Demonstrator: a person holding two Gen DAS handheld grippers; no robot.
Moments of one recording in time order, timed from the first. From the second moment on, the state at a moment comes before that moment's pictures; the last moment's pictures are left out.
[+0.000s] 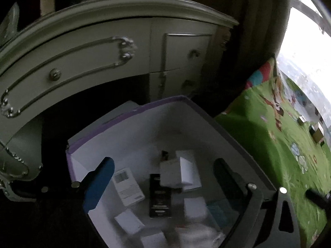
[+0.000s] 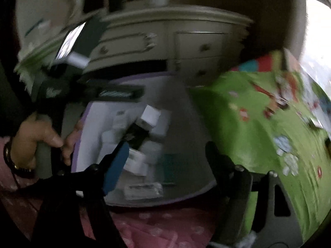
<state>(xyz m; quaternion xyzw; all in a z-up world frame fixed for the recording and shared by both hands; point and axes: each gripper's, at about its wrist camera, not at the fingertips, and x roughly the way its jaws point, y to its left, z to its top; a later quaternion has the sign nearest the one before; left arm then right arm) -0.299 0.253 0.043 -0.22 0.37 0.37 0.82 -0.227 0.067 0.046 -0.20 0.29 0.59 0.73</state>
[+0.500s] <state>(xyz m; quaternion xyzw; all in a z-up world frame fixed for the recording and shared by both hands) -0.089 0.100 0.024 -0.12 0.44 0.06 0.89 -0.029 -0.133 0.010 -0.04 0.41 0.28 0.87</state>
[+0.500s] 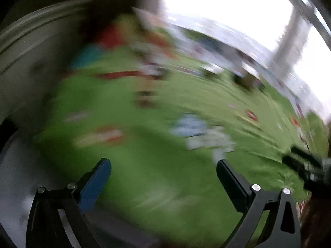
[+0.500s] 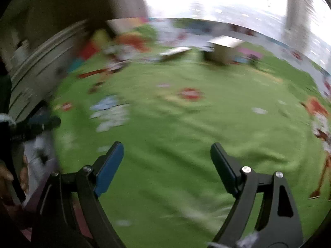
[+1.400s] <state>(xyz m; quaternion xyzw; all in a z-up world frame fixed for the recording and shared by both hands) 0.037 0.038 -0.003 -0.03 0.45 0.05 0.89 0.274 -0.137 -0.031 -0.04 0.45 0.13 0.88</state>
